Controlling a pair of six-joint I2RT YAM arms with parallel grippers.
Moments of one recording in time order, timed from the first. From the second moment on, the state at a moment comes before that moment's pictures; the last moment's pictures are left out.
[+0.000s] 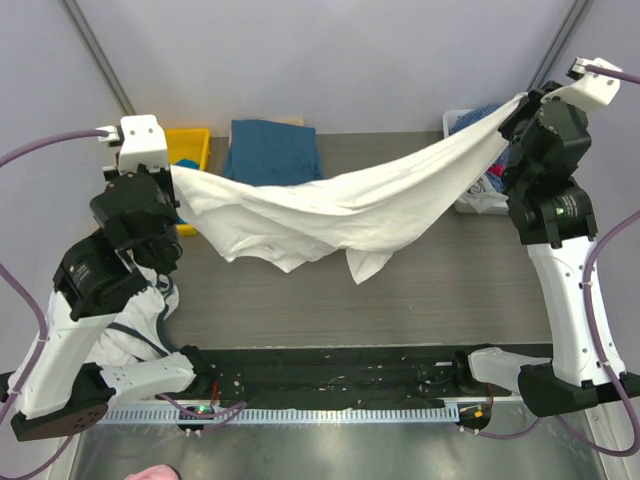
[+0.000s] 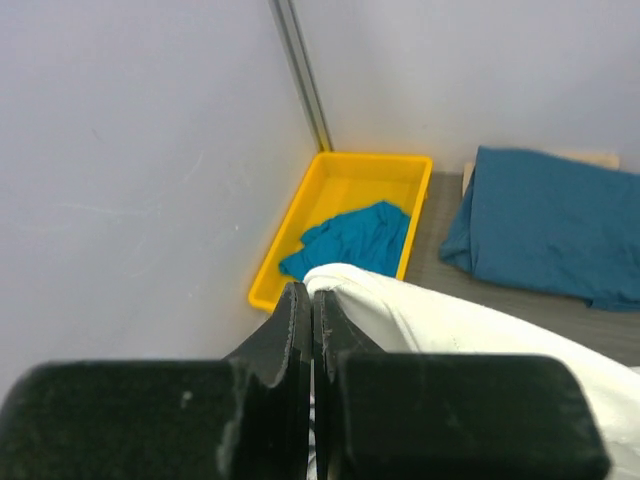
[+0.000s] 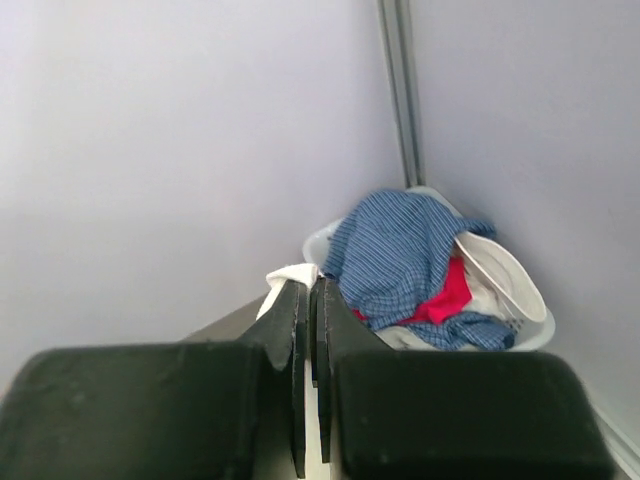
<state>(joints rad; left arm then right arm) -0.83 1.01 1.67 -0.79 -1.23 0.10 0.19 1.19 1.66 -0.41 0.66 0.24</state>
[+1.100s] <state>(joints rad) -0.70 1.07 1.41 -0.49 -0.96 0.14 0.19 0.91 1.26 -0.58 0.30 0.37</state>
